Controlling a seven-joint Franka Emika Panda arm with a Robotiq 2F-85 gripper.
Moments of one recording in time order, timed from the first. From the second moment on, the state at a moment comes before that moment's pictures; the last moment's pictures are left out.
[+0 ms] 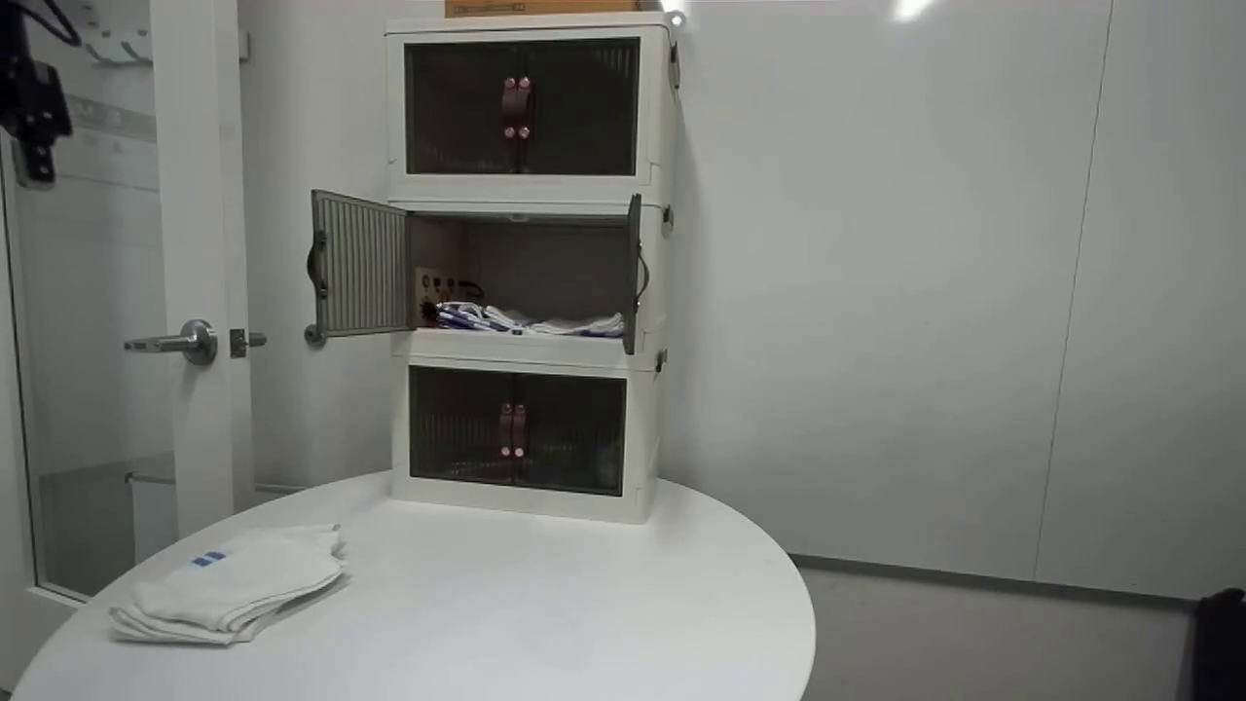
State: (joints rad) arm 0.14 -0.20 0.44 -2.26 -0.03 2.04 0.51
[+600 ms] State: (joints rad) arm 0.18 0.13 0.32 -2.15 -0.20 2.25 0.70
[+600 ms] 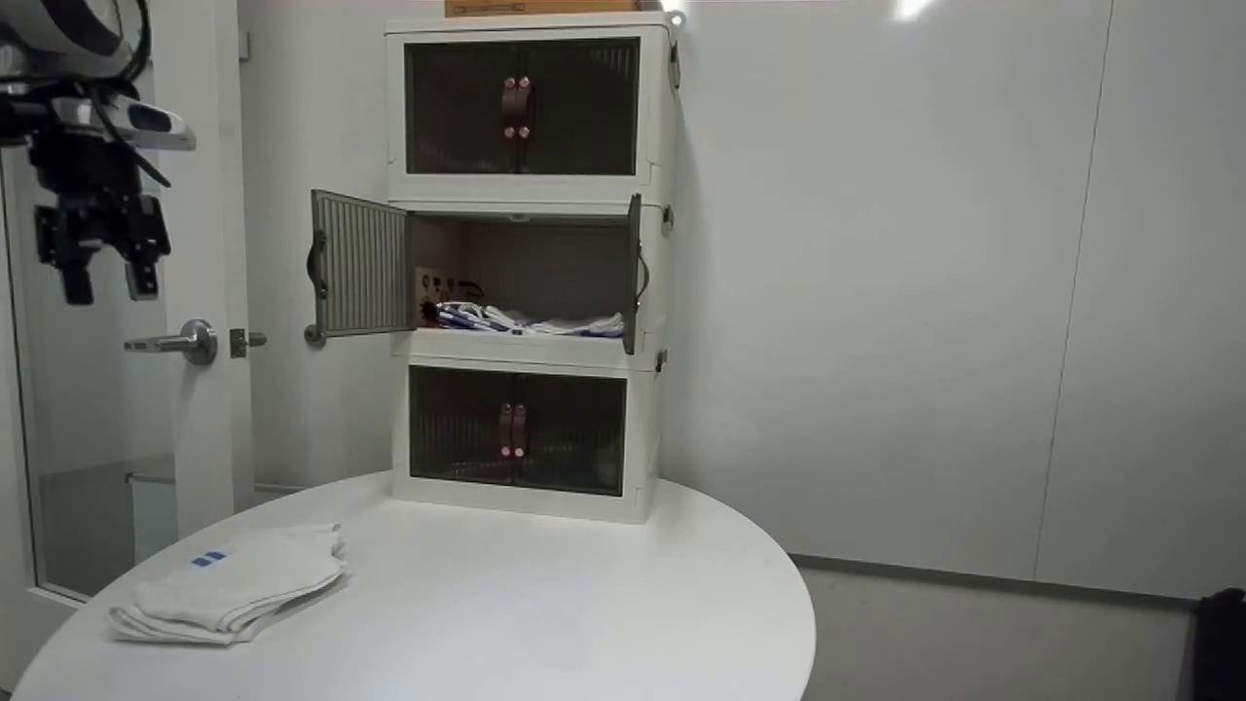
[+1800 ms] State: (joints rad) arm 0.36 0.57 0.05 -1.93 -0.21 2.50 0.70
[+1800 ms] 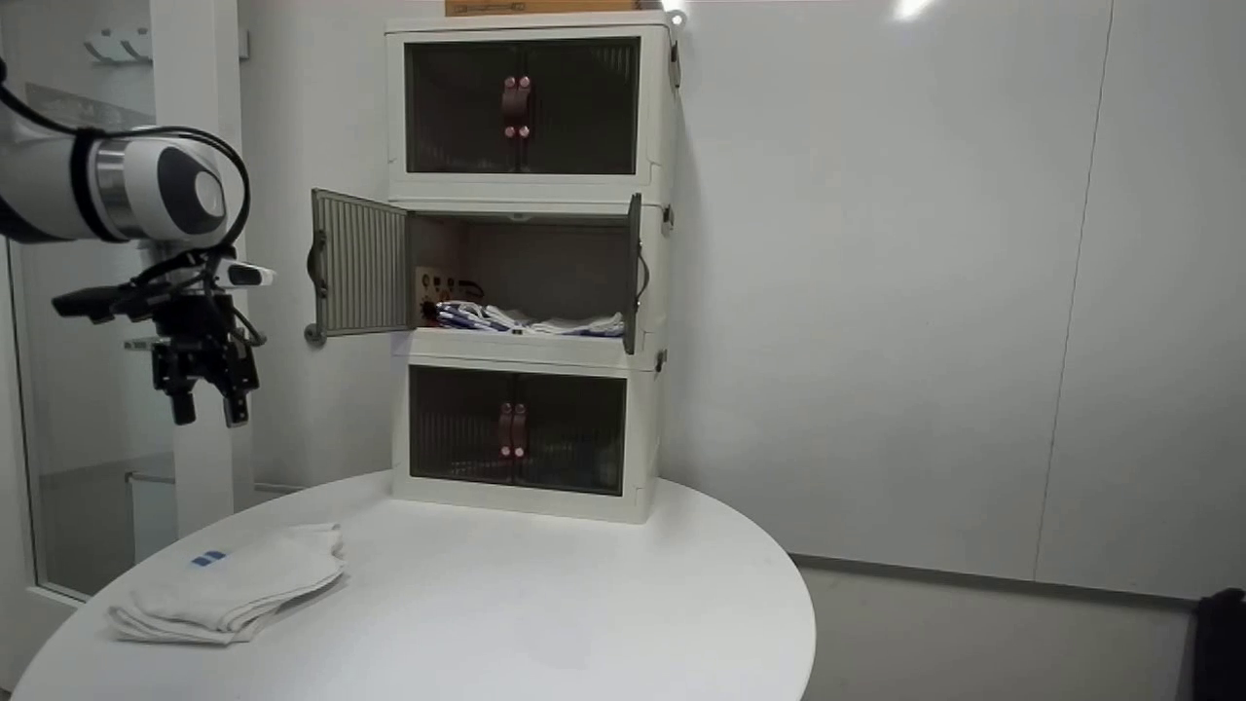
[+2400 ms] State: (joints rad) arm 0.39 0.73 0.00 -1.86 -0.20 2.53 0.69
